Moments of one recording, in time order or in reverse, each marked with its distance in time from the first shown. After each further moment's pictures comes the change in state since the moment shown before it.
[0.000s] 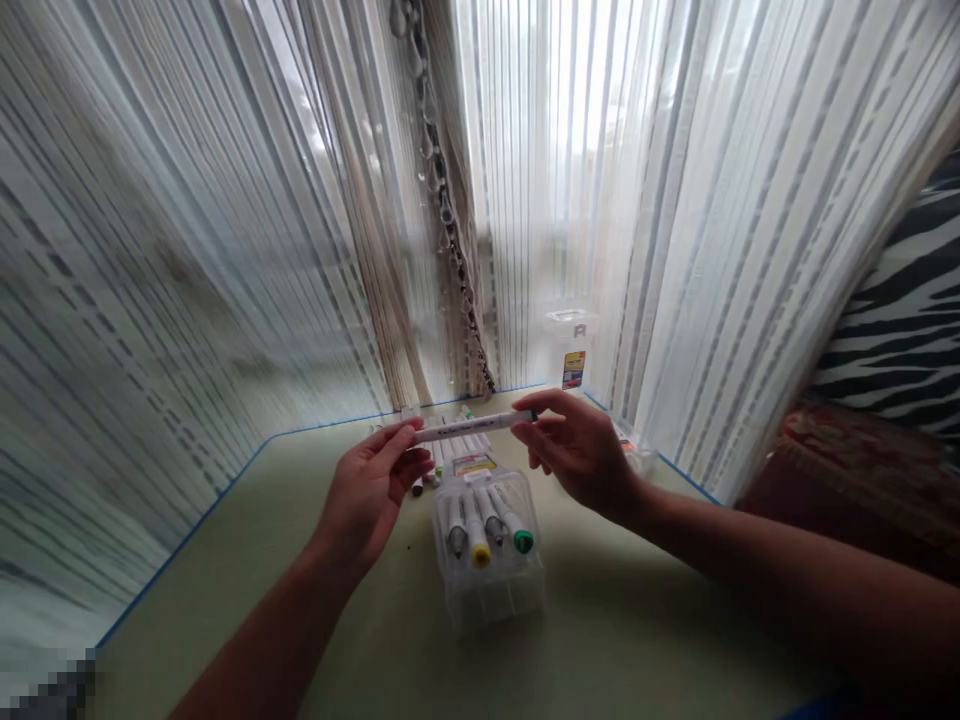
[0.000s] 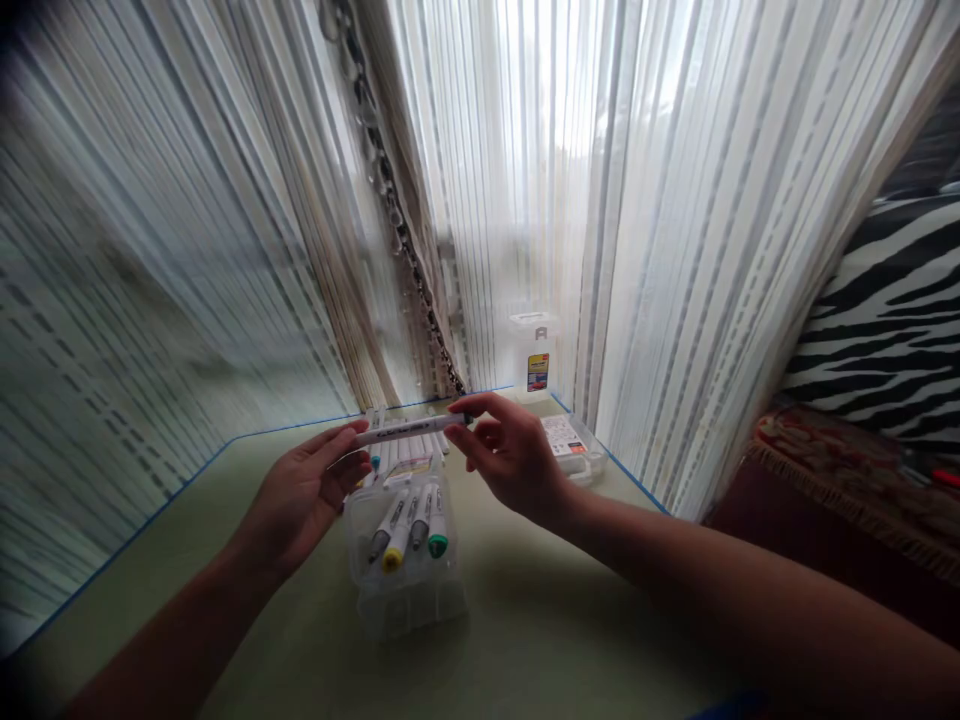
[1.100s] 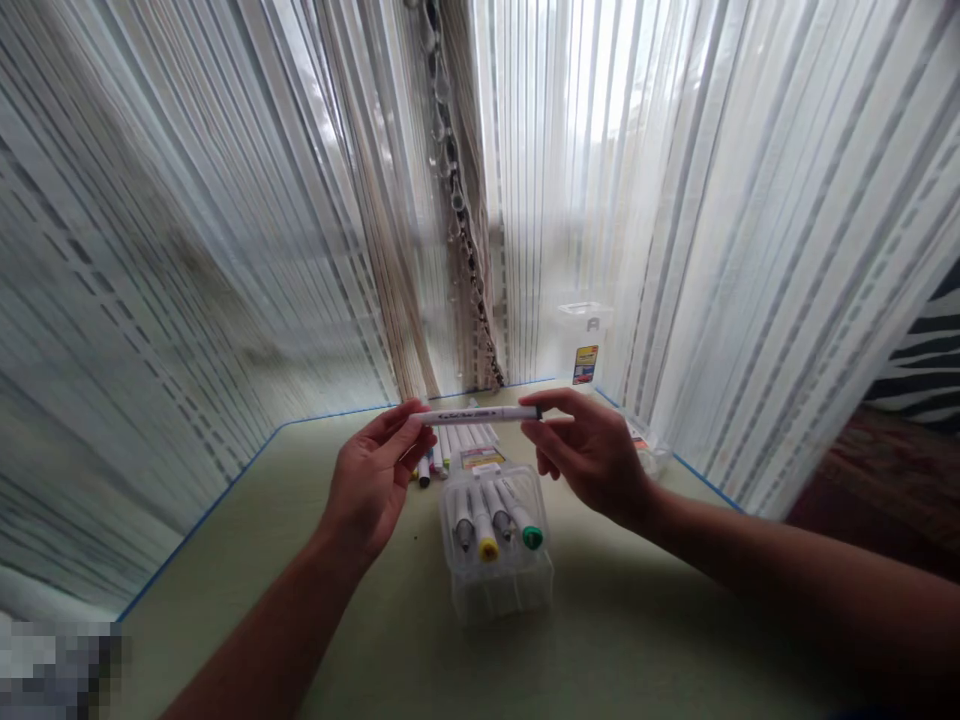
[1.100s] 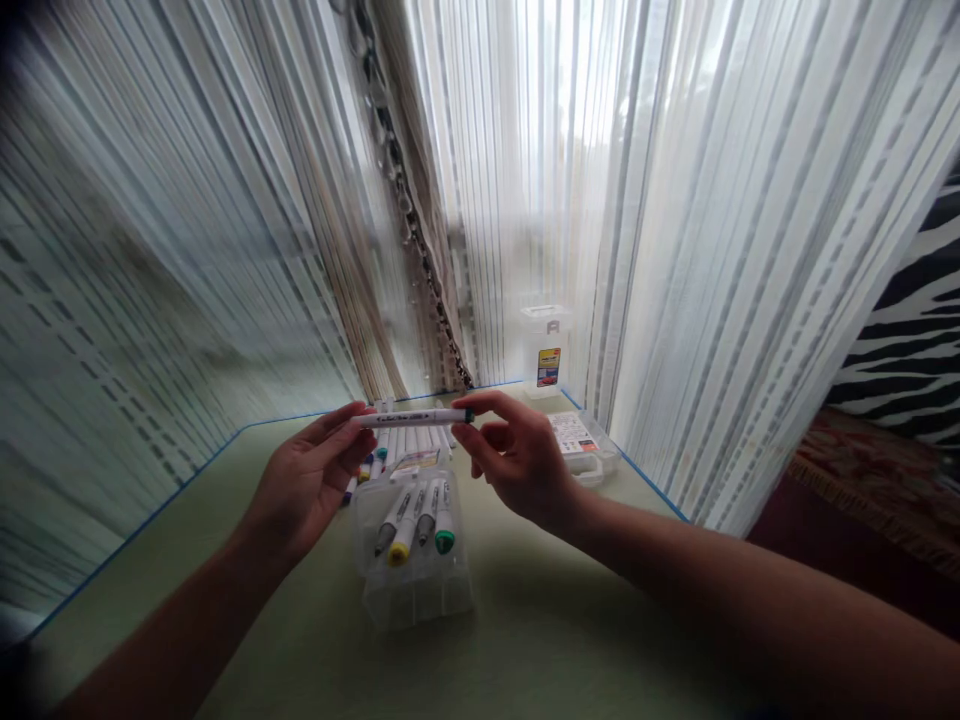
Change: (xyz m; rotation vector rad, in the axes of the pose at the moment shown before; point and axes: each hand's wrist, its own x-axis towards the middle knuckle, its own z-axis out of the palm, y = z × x) left_hand 0.004 -0.005 -0.002 -0.100 -0.008 0.115; right_hand -0.005 -0.002 0.002 0.074 -0.035 0.001
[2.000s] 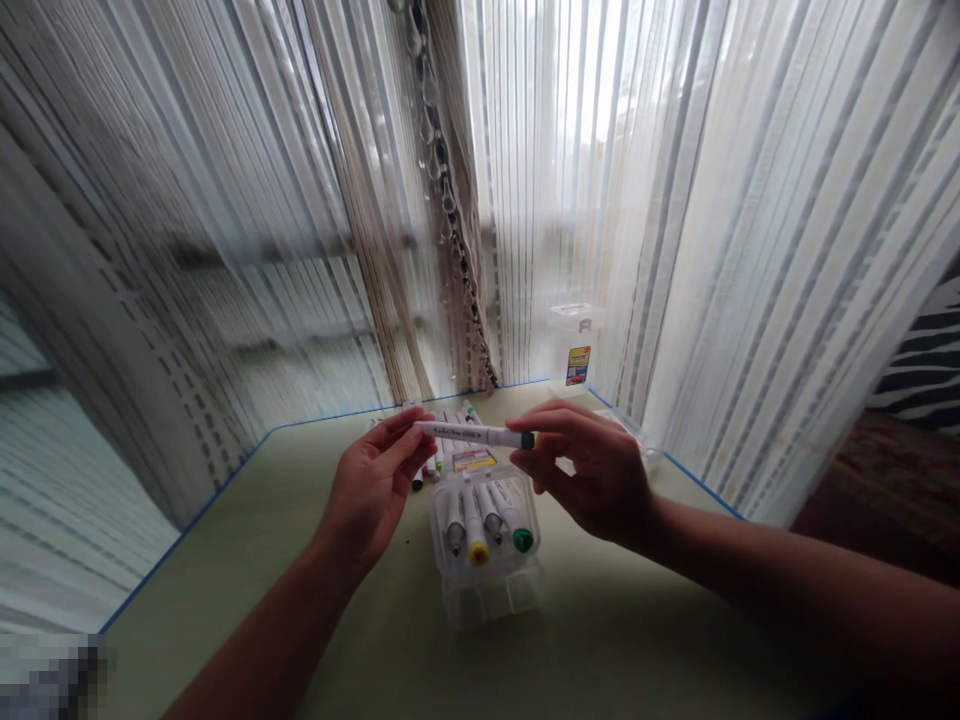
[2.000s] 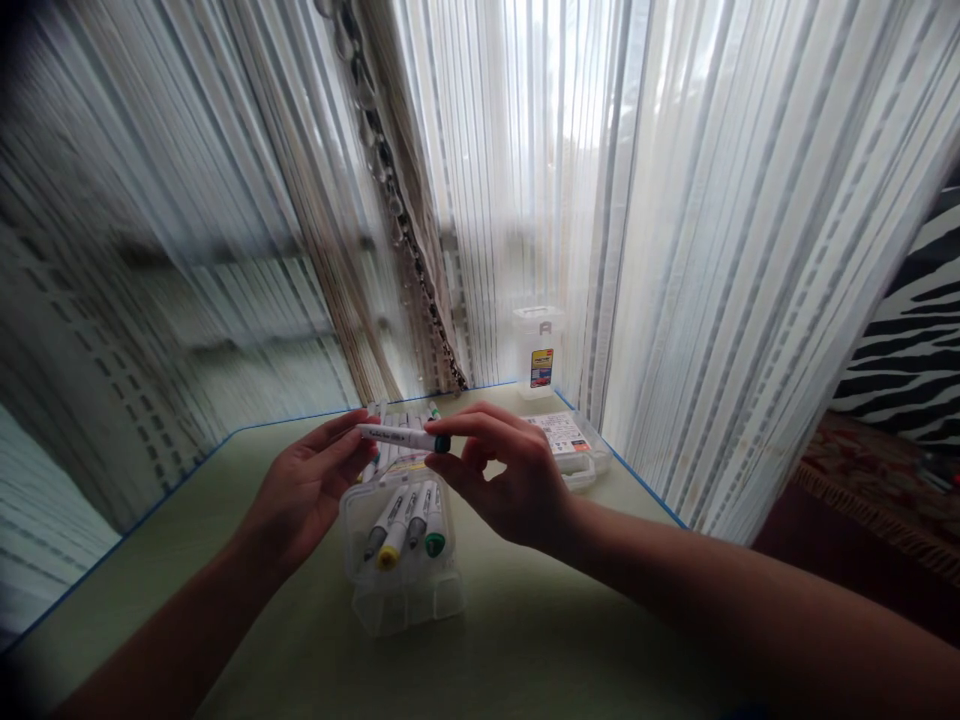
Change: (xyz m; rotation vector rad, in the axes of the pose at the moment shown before) left_hand -0.004 -0.001 0.005 0.036 -0.008 -0.070; right_hand -0.007 -0.013 0.000 -0.220 -0.057 -0.355
